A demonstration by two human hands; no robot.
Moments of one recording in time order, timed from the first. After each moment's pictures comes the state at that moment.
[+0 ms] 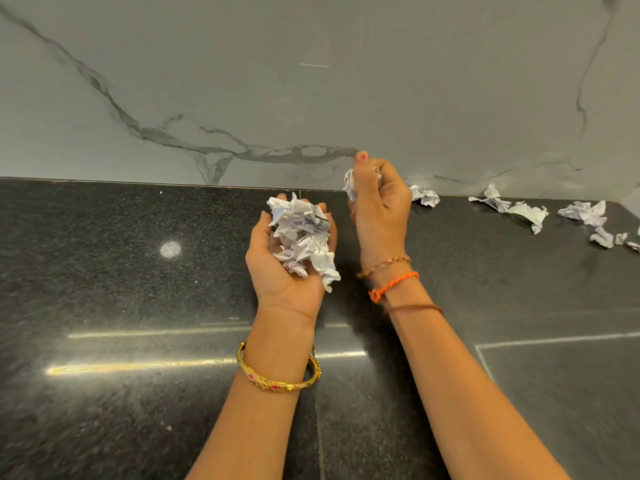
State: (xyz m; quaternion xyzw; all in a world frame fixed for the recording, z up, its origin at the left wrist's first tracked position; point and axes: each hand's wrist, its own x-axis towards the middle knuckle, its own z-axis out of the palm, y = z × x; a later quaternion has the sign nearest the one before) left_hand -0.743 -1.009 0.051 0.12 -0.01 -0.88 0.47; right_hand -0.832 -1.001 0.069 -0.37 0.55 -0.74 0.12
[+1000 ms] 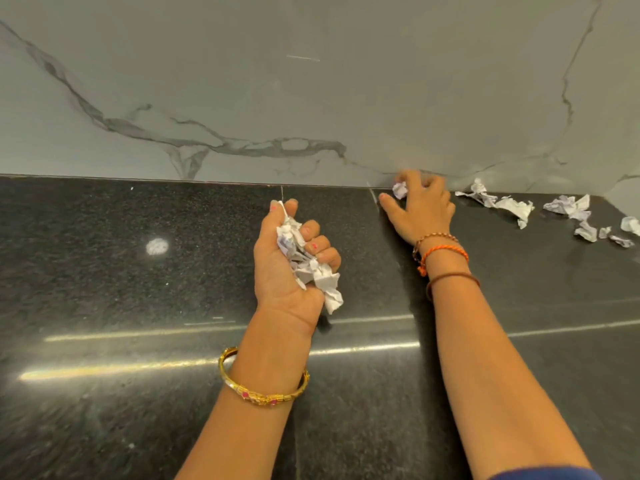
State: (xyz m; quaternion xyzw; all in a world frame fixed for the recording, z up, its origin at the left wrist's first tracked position) left_hand -0.759 -1.004 0.046 0.16 -0.11 -0.89 0.42; right_hand -0.945 -0.983 0.039 -0.37 0.90 -0.22 -0.03
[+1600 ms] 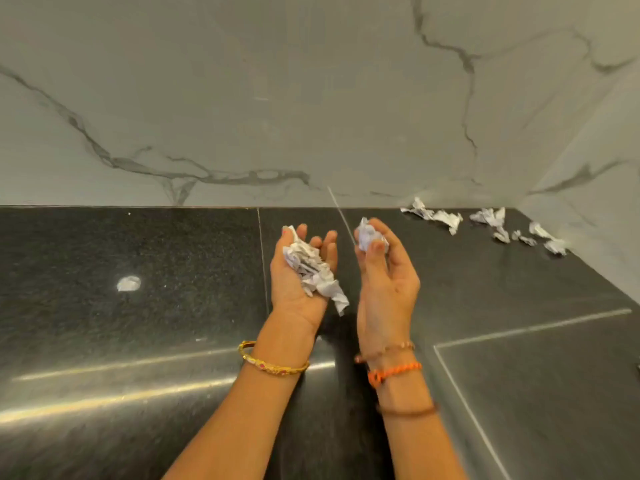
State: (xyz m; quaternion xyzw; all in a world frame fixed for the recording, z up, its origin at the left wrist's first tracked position) left_hand -0.770 -0.959 0.066 0.17 -0.05 -0.91 0.38; right_hand -0.806 -0.892 0.063 -0.23 0.48 -0.84 0.12
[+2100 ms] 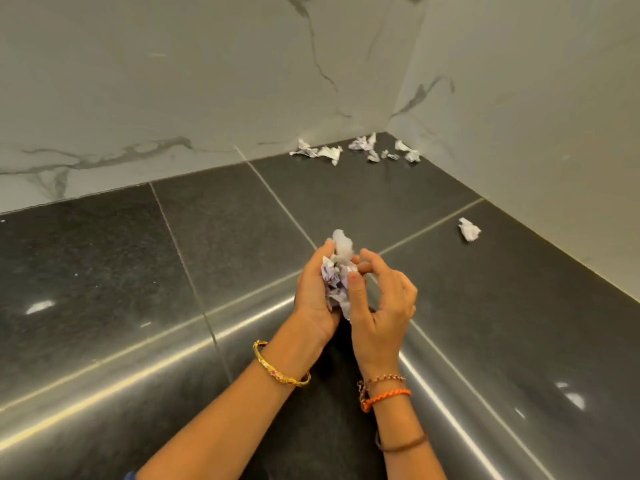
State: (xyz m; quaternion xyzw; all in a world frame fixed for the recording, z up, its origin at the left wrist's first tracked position) left_hand -0.763 -0.807 0.062 0.20 -0.22 -0.95 0.04; right_hand -0.758 -0.731 0.040 -0.16 0.80 -0.54 -0.21
